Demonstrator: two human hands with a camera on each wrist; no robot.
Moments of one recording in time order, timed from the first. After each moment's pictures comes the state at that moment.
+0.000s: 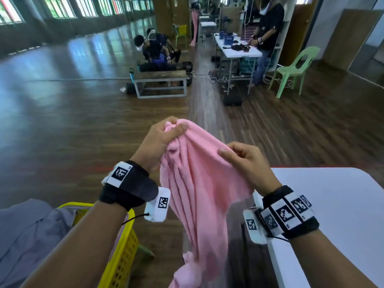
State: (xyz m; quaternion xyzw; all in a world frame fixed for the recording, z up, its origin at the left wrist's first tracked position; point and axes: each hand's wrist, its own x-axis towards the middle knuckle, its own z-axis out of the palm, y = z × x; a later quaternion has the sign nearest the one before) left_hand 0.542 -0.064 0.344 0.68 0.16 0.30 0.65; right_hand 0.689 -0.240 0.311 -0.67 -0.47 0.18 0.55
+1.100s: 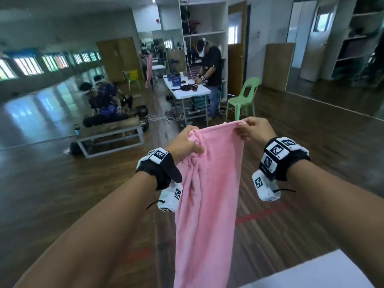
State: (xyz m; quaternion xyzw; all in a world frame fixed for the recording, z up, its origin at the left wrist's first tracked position) left_hand 1.099 0.101 0.380 0.79 0.12 0.13 0.59; right_hand 1.249 -0.080 0.371 -0.75 -0.22 0.07 0.62
